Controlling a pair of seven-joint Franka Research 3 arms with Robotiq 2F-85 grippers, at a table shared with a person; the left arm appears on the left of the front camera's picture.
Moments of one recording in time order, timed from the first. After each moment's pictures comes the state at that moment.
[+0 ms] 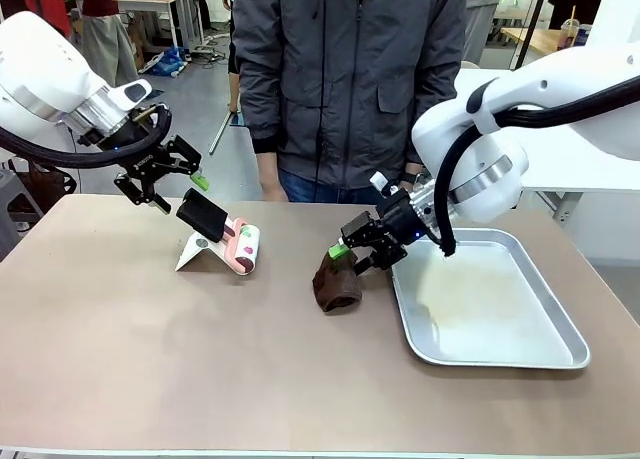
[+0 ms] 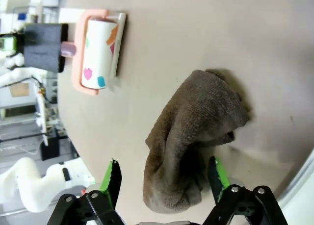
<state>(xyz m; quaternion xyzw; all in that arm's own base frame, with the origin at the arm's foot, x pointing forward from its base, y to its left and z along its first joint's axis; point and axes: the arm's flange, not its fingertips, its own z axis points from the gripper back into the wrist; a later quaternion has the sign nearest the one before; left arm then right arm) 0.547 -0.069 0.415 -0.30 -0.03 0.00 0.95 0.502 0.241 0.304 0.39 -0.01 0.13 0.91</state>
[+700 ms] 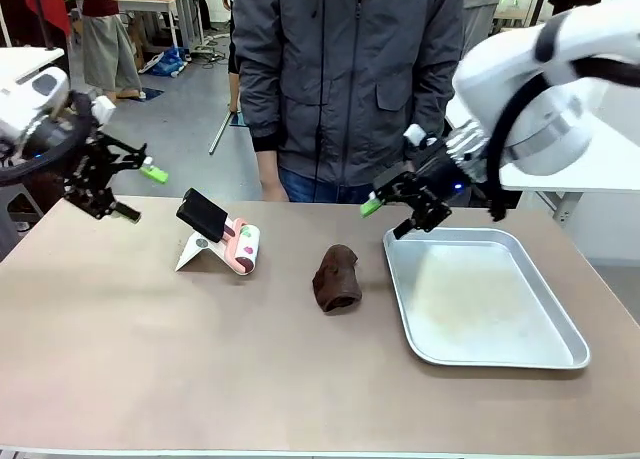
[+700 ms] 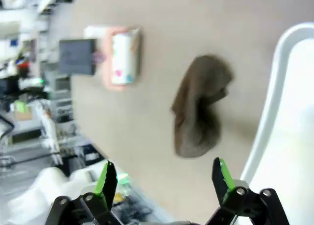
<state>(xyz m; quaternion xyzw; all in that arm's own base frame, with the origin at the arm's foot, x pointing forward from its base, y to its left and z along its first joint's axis) 0.435 -0.005 0.433 -0.47 -0.01 -0.03 0.88 0.475 0.178 0.405 0.41 -0.02 0.05 0.91</state>
